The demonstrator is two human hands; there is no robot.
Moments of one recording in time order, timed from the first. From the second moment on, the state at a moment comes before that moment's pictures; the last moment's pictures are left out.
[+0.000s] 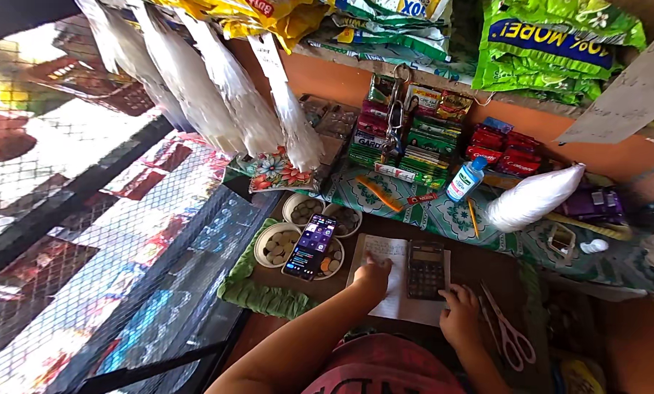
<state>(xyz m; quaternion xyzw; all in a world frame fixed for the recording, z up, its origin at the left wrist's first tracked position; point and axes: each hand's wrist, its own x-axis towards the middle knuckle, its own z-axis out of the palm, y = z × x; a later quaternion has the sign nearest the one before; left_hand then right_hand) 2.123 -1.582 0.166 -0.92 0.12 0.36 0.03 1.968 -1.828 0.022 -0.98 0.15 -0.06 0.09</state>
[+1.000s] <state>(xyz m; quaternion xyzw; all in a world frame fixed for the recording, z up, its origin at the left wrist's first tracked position) 2.125 -1.581 0.163 -0.92 0.12 0.36 0.03 2.001 -1.815 0.043 -0.98 0.15 -0.04 0.10</state>
